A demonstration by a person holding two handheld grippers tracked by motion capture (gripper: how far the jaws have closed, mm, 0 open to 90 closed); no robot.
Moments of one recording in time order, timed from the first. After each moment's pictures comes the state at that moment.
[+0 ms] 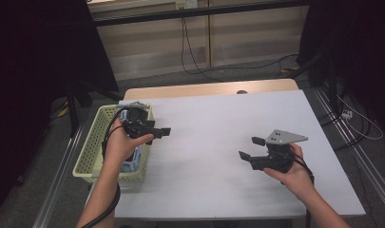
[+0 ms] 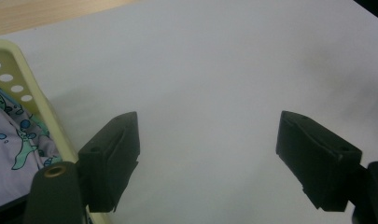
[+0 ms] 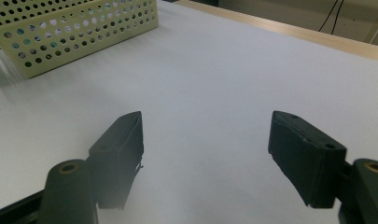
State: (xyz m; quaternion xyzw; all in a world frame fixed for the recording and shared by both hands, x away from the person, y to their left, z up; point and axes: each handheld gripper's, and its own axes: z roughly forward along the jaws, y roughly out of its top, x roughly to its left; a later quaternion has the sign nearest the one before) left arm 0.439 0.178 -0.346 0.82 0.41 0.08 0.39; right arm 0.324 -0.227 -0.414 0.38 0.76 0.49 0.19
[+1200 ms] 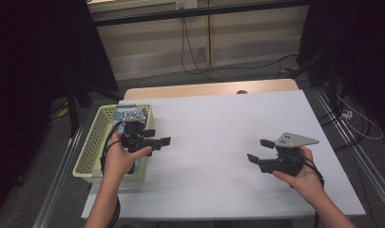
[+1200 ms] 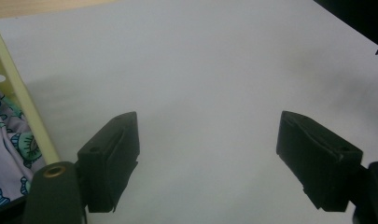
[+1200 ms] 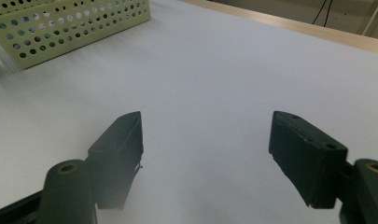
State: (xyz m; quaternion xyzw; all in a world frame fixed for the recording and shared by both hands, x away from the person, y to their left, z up) left arm 0.410 0.186 -0.364 0.81 0.40 0.07 0.43; right arm 0.314 -0.247 -0.416 0.39 0.76 0.49 0.20
